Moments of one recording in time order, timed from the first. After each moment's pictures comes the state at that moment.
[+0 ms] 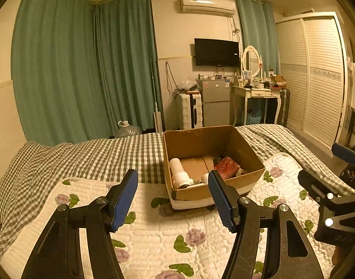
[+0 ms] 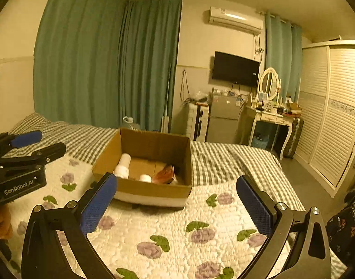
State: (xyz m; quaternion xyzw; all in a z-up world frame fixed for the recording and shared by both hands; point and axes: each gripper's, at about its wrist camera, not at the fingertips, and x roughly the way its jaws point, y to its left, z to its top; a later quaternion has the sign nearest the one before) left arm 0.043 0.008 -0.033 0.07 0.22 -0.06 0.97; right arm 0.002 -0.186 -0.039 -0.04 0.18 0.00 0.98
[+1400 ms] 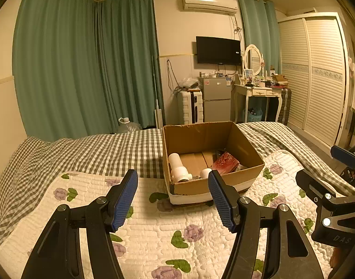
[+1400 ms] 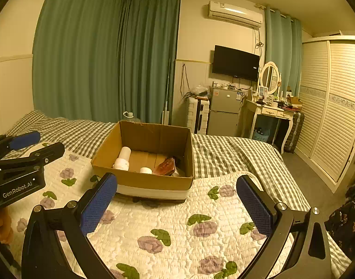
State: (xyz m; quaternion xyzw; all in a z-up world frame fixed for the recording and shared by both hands) left arm 0.043 0.014 -0.036 0.06 0.22 -0.06 0.97; right arm 0.003 -0.189 -0.045 -0.04 0.20 0.00 0.98
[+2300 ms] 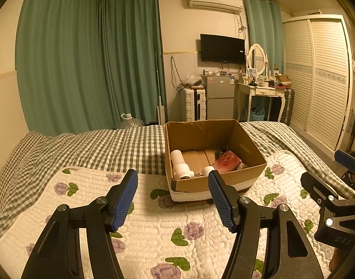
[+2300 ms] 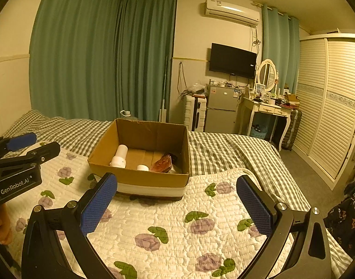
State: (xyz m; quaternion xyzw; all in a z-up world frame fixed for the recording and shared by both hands) left arm 0.044 0.016 -0.039 0.05 0.23 -0.05 0.97; right arm 0.002 -0.192 -0.048 -0.03 0.21 -0.01 0.98
